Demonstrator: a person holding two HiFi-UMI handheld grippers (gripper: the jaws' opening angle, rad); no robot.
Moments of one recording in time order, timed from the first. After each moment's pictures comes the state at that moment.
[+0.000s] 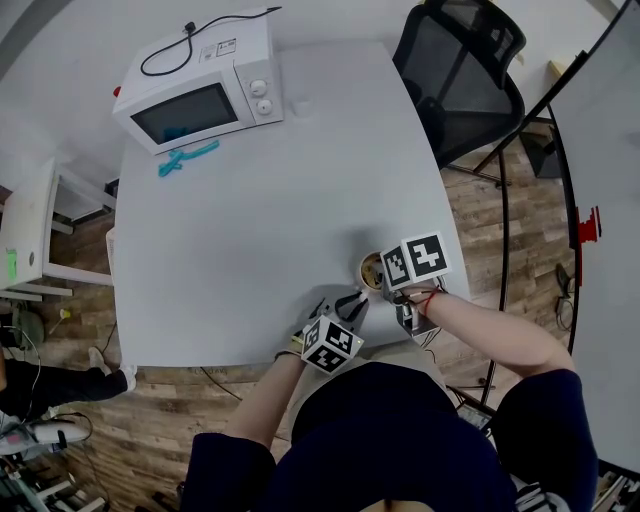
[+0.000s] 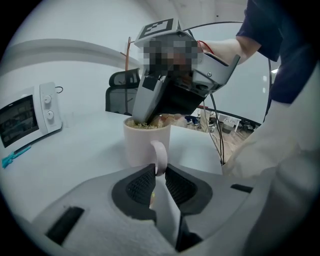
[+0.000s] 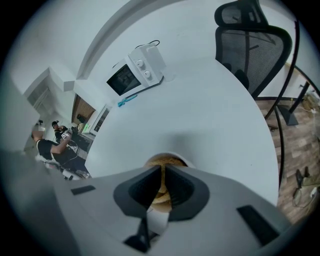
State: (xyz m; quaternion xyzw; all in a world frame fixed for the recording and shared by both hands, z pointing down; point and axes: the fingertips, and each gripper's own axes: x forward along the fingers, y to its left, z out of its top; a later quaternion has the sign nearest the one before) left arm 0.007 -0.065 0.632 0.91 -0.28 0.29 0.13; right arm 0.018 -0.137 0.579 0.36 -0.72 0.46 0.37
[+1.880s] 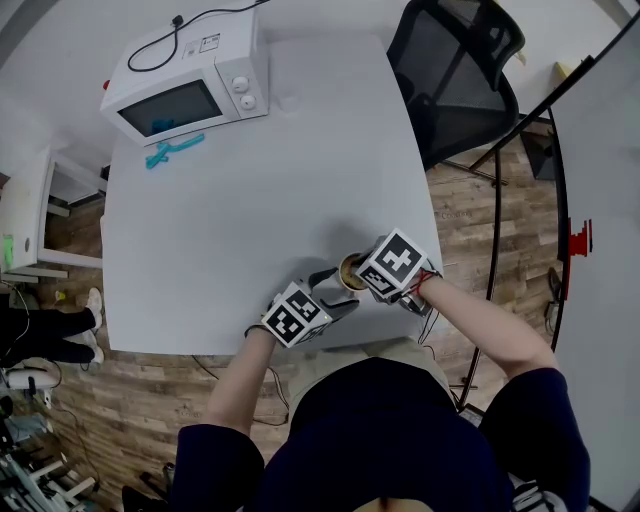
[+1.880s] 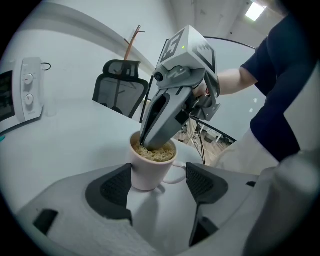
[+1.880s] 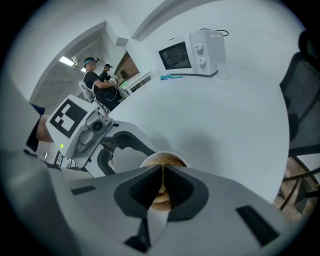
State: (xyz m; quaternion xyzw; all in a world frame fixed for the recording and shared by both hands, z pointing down) left arm 0.030 -0.093 0.590 0.92 -0.19 0.27 0.22; right arm 0.021 -0.132 0.577 0.12 -0.81 0.28 0.49
